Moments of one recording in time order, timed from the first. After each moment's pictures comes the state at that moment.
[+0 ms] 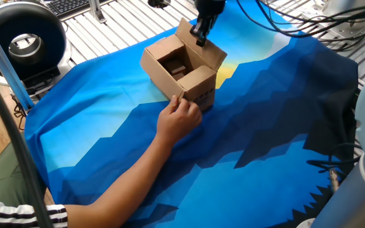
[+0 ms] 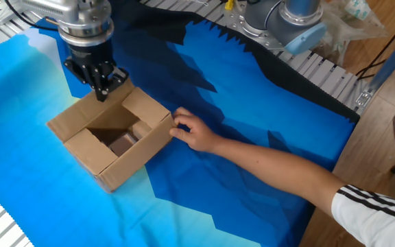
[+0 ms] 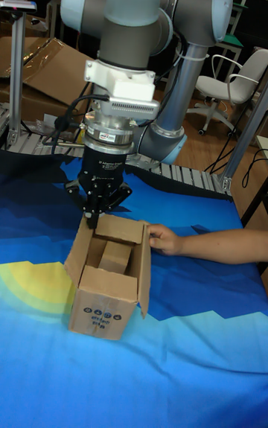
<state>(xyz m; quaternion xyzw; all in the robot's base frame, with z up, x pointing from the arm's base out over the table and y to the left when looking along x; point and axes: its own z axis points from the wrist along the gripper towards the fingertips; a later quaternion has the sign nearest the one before) 0.592 -0.063 0.169 -0.17 0.98 0.01 0.09</state>
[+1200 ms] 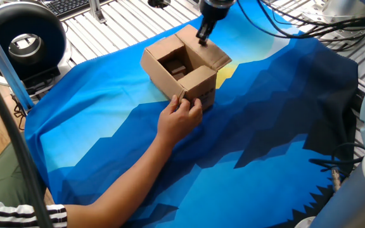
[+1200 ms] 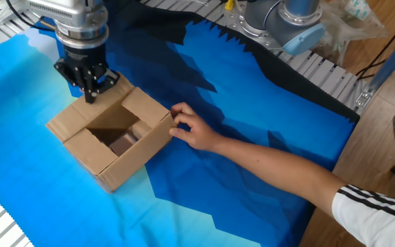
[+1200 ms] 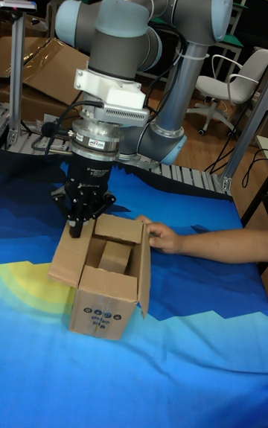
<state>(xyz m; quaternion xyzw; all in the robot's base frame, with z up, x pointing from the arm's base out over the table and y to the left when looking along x) 0.611 -0.084 0.152 -0.22 0.97 -0.02 0.13</state>
